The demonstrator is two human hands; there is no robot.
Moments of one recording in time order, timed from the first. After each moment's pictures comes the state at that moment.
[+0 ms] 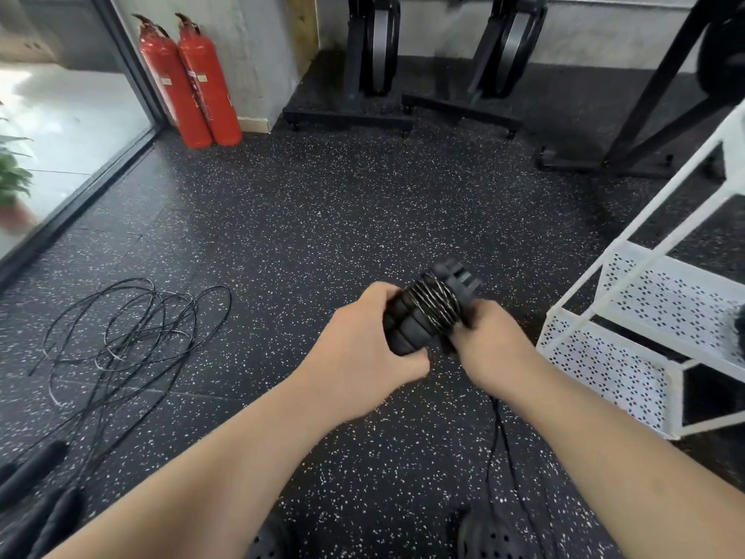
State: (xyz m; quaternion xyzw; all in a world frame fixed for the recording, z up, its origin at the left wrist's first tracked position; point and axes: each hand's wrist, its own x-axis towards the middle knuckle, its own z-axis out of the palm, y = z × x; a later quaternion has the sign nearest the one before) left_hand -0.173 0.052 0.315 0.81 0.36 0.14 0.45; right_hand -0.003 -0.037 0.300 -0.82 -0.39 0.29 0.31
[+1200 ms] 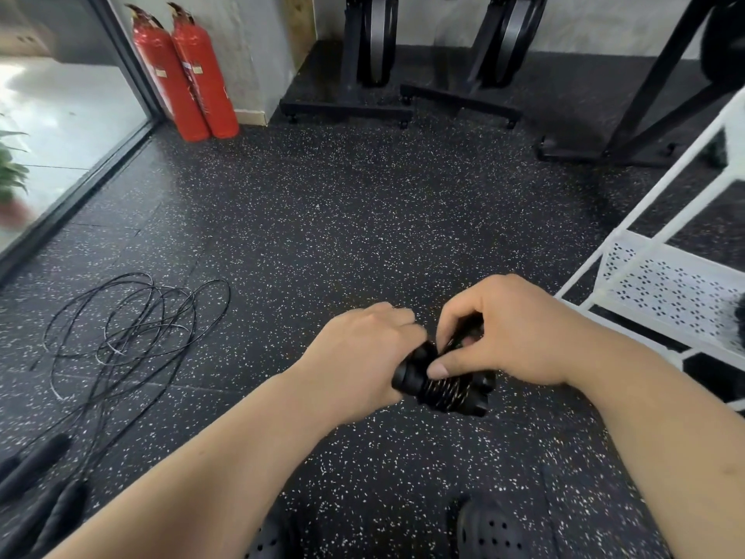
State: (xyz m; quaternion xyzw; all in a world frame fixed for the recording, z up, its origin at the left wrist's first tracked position) left_hand -0.171 0.059 0.292 0.99 0.13 0.06 0.09; right_hand 0.011 -0.054 0.361 -0.74 -0.58 0.30 0.15
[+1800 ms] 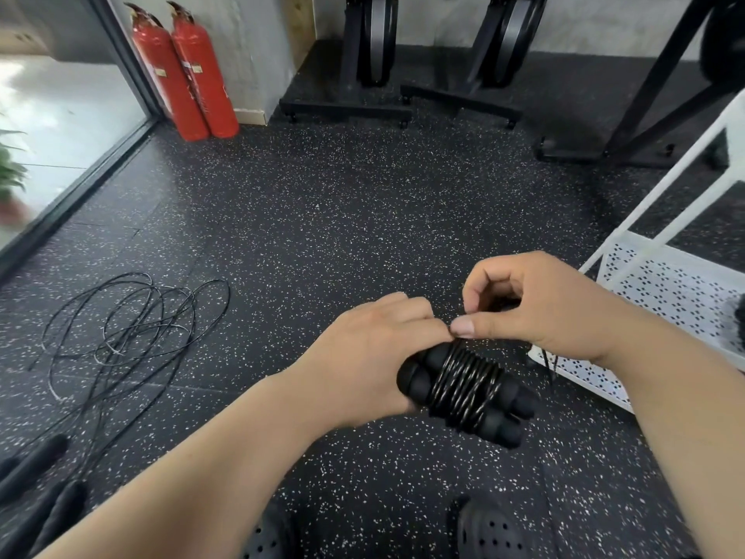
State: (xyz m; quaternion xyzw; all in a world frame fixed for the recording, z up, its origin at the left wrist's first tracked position) left_hand -0.177 0.055 0.309 0.97 0.08 0.12 0.19; right_hand 0.038 -0.059 0.365 -0.71 -0.54 0.34 0.29
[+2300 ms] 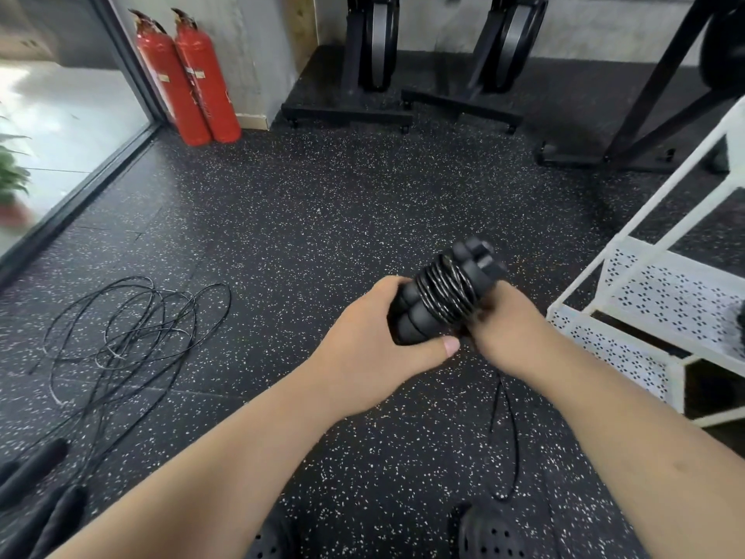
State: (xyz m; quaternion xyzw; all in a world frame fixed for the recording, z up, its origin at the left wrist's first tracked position) left_hand -0.170 0.049 0.319 0.78 0.32 0.15 0.52; right_hand 0.012 -0.035 0.322 -0.82 -0.45 0.27 0.24
